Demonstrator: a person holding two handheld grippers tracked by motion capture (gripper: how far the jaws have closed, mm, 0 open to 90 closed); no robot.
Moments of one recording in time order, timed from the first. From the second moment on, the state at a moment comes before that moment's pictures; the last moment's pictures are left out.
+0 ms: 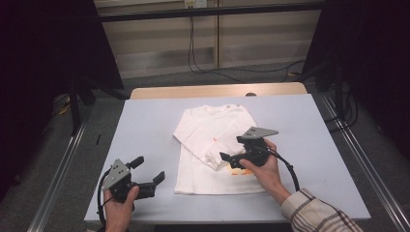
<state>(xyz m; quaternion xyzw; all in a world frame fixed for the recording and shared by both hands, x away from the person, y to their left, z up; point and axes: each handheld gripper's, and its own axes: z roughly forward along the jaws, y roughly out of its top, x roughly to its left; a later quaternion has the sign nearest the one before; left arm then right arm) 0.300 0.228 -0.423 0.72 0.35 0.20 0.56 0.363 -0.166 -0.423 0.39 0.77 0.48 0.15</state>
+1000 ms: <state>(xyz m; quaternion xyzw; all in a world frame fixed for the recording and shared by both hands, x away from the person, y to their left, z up) 0.297 0.230 -0.422 0.70 0.36 0.21 0.58 0.321 -0.224 -0.418 0.43 0.69 0.51 0.26</state>
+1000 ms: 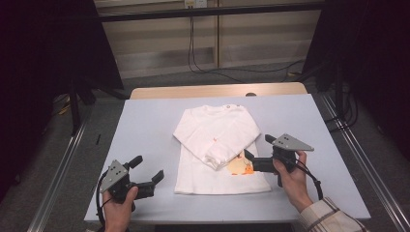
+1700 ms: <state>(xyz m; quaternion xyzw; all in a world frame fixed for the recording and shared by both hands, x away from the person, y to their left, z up) 0.295 0.238 -0.423 0.69 0.38 0.22 0.58 0.287 -0.263 -0.420 0.44 0.65 0.53 0.31</state>
